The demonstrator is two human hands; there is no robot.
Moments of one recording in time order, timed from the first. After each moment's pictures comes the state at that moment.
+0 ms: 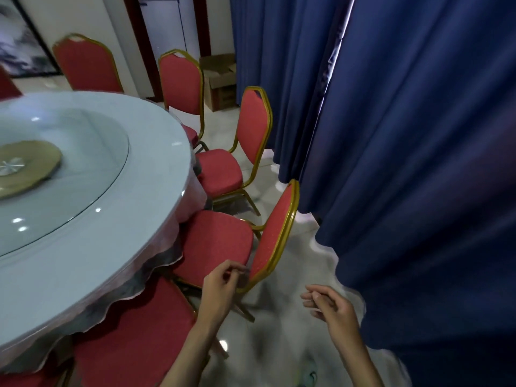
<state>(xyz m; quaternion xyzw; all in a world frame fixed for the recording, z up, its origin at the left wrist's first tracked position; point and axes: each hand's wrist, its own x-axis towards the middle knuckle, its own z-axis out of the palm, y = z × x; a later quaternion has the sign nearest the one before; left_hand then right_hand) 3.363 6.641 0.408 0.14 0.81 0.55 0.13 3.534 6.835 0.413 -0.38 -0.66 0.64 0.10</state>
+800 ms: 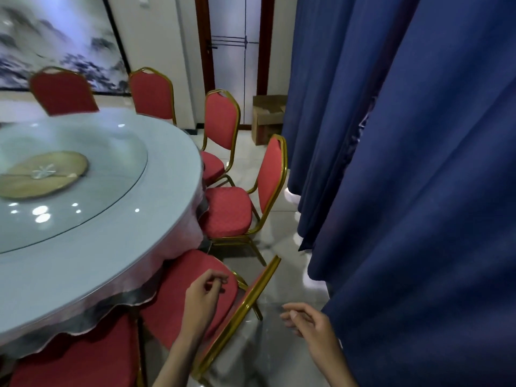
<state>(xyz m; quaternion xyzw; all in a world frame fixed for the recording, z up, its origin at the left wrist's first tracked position) 3.244 6.859 0.412 0.00 0.82 0.58 -0.01 3.352 7.101 0.423 -0.21 -0.74 0.63 -0.08</state>
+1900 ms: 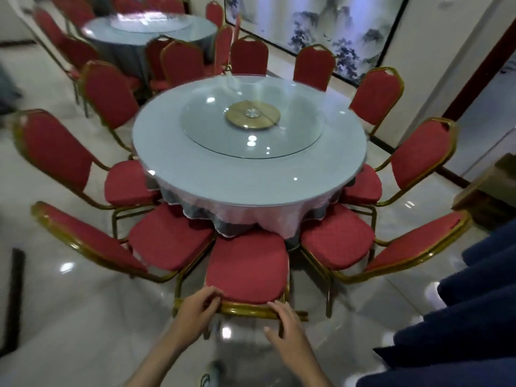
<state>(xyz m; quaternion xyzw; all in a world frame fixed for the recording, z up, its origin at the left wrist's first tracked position) 3.316 6.959 0.367 -0.33 0.81 0.48 -0.08 3.145 7.167 0.349 0.32 -0.81 0.34 -0.35</state>
